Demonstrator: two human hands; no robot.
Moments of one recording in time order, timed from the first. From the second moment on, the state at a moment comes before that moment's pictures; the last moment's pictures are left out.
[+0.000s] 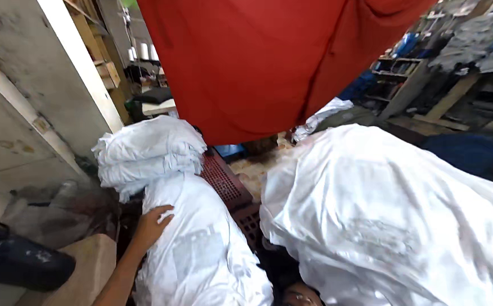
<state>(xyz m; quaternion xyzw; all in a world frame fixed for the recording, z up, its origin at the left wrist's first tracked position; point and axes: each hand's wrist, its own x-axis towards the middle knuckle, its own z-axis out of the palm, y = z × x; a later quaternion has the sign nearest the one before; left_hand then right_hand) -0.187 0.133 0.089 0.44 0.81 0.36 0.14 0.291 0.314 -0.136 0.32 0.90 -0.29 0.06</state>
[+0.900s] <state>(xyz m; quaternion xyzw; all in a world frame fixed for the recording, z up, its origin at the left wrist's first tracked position) -0.081 0.191 0.006 0.35 0.79 0.45 0.23 0.200 0.273 -0.054 0.12 0.92 -0.38 0.04</state>
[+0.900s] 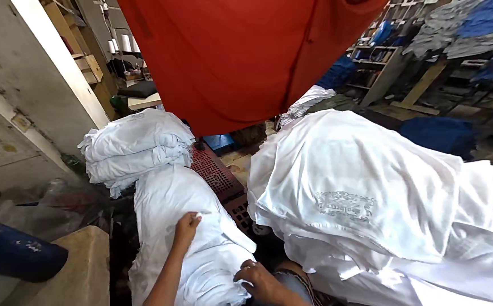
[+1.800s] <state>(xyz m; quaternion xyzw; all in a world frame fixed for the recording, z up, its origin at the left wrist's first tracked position) -0.017 0.145 -0.036 0.48 0.75 0.35 0.29 0.202 0.269 -0.073 0.10 0.93 -0.30 0.18</state>
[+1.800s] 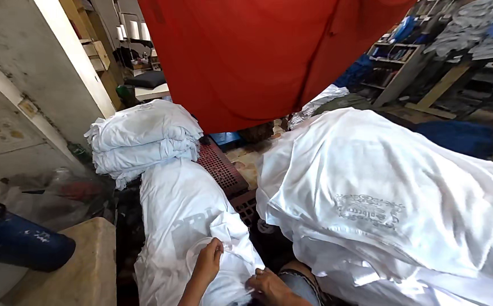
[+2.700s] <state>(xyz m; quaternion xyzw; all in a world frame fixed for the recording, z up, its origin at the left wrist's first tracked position) -0.017 0.120 -0.031 0.54 0.73 0.24 0.36 0.154 0.262 -0.040 0.11 0.94 -0.31 0.00</state>
